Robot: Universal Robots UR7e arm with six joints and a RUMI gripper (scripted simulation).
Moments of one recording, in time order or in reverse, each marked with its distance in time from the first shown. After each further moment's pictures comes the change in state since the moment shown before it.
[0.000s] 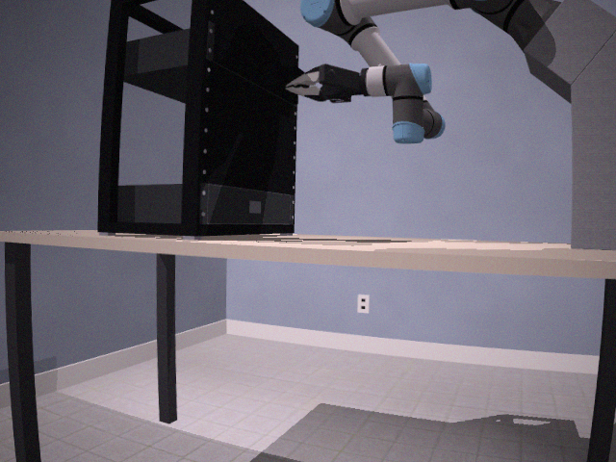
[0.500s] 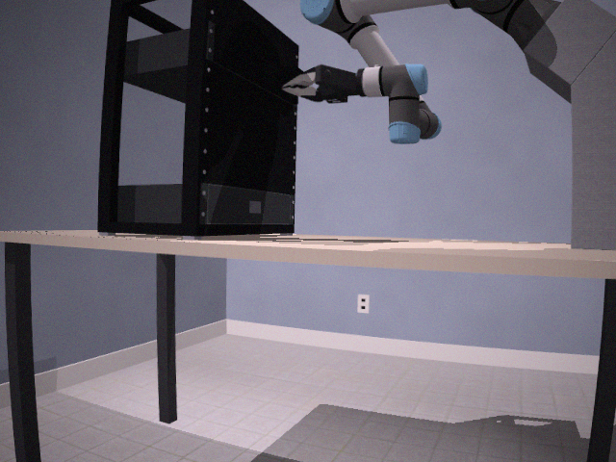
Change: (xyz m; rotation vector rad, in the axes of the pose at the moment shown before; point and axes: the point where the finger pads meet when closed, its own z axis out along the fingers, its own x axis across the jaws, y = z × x) arm -0.001 0.000 0.010 0.001 0.000 0.000
